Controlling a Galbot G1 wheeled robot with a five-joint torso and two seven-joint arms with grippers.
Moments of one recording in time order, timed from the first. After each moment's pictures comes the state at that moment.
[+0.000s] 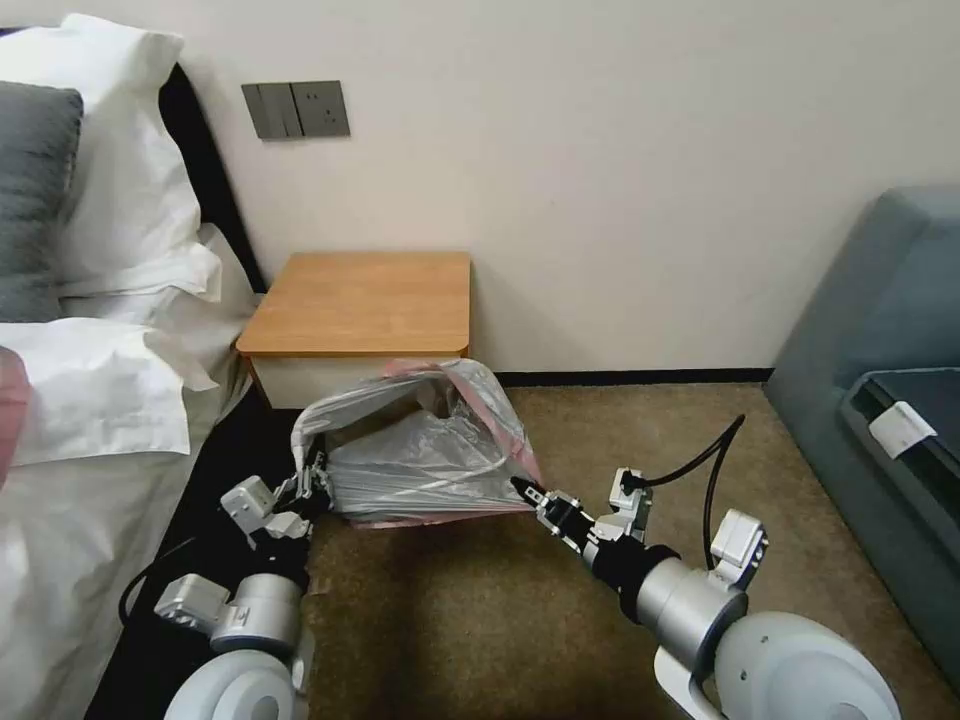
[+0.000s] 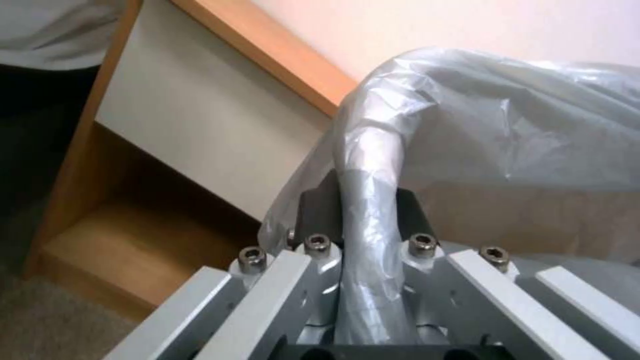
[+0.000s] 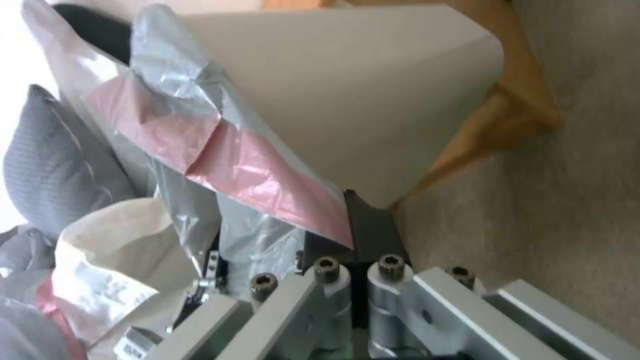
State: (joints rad) left arm 1.68 -1.46 -0.58 -2.27 -0.75 0.05 -0.10; right arm -1.46 1.16 0.24 2.50 1.48 -0.40 0.64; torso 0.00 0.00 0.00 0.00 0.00
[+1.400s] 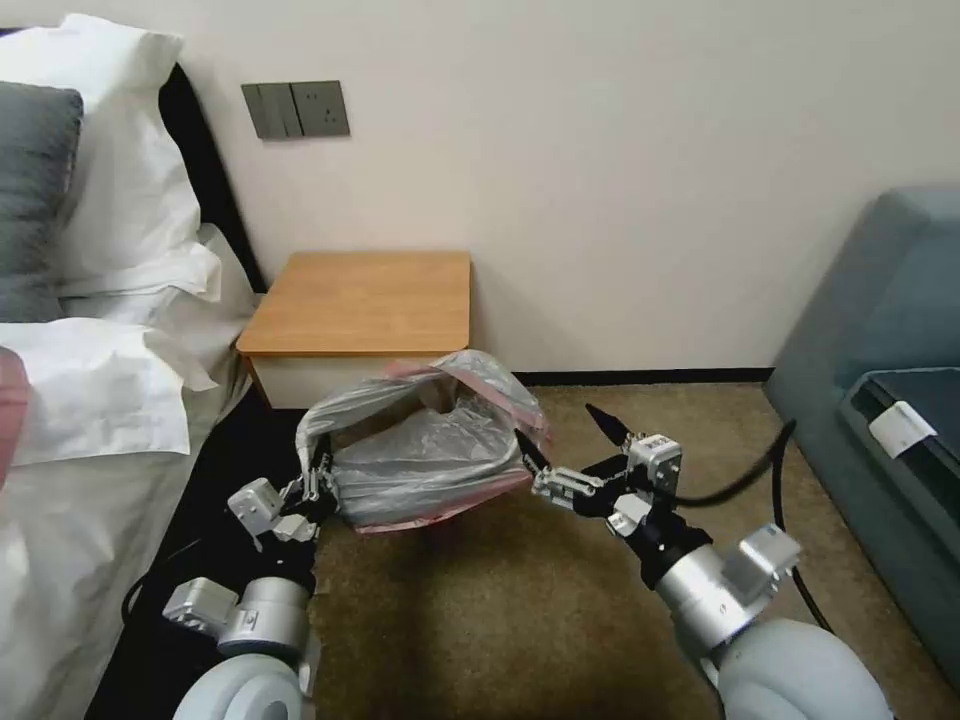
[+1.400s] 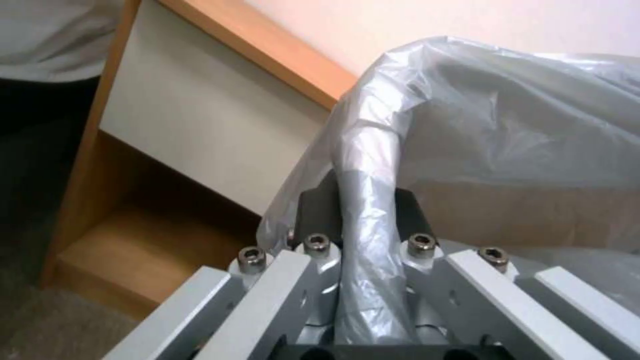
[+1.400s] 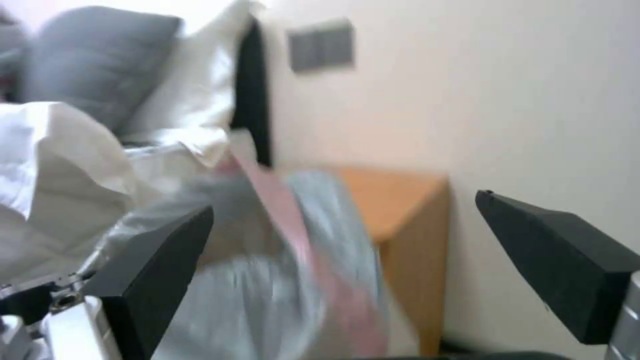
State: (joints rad) left arm 1.70 -1.46 -0.56 -2.27 -0.67 0.04 -0.09; right arm -1.46 0.96 0.25 2.43 0.35 -0.11 0.01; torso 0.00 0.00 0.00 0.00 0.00
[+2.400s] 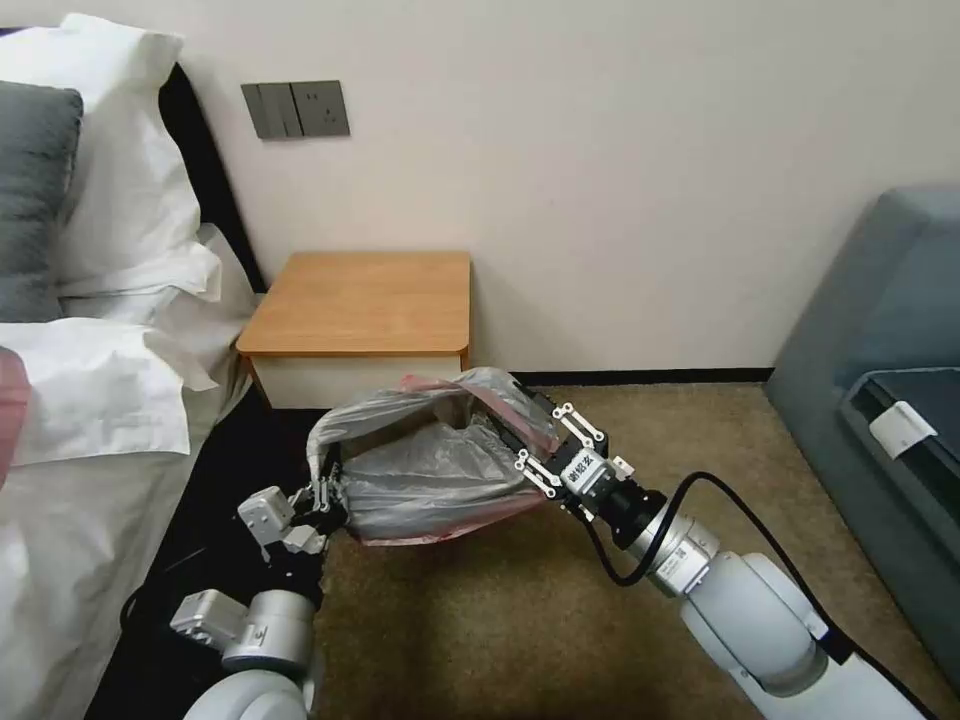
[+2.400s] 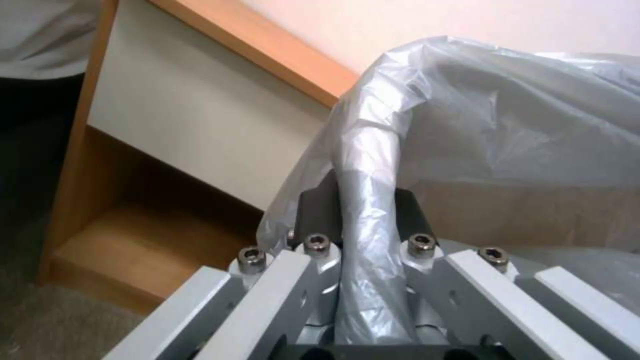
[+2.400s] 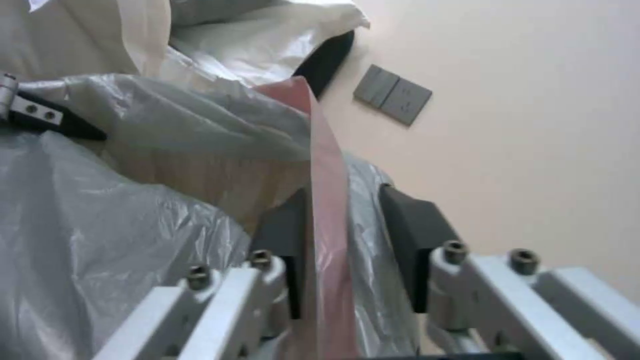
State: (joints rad) left arm 1.73 -1.47 -0.53 -2.29 -0.62 0.04 -0.08; right arm -1.30 1.00 0.20 2.17 -0.17 0.17 -0.17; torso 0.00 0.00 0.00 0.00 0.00
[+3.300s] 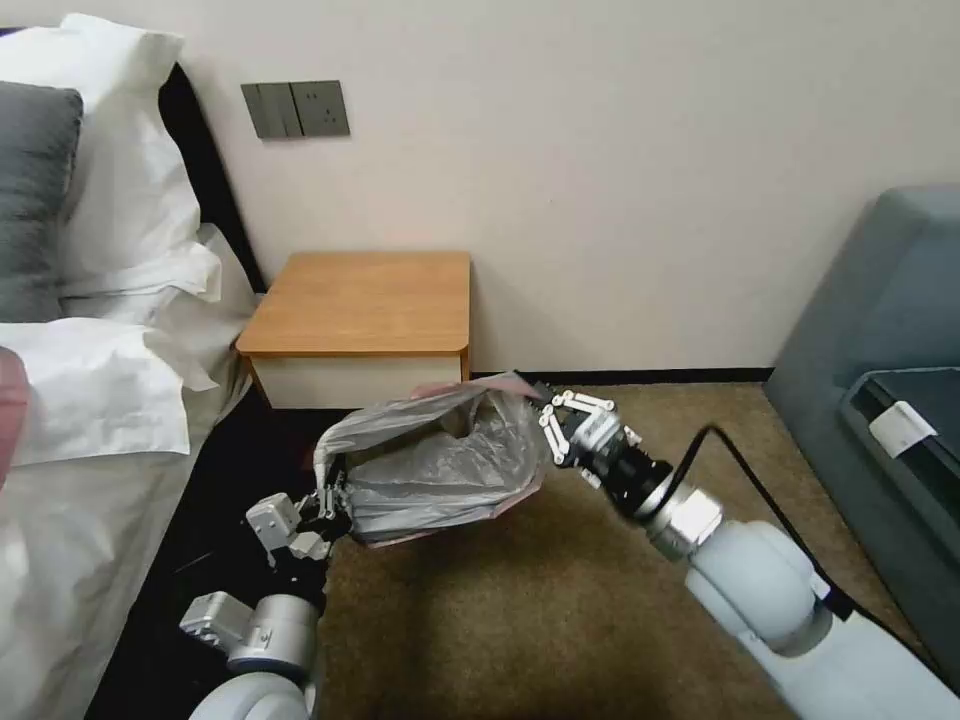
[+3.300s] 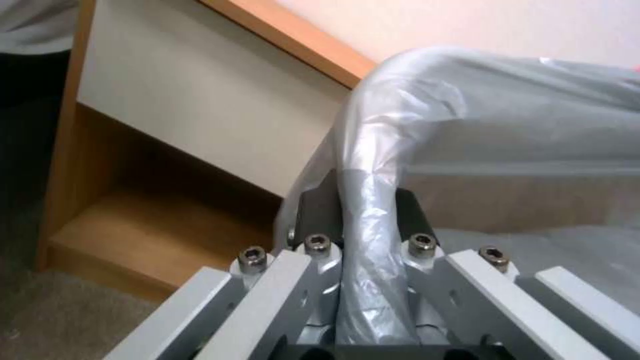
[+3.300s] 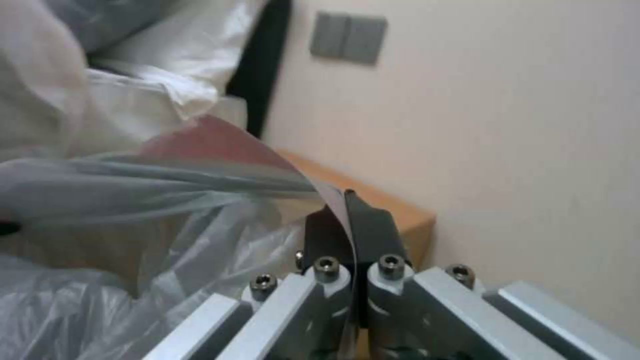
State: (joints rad) left arm 1.73 -1.47 -0.53 -2.25 -0.61 0.04 -0.05; right arm -1.10 0.89 0.14 2.14 0.35 -0.09 -0.06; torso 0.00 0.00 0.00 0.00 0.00
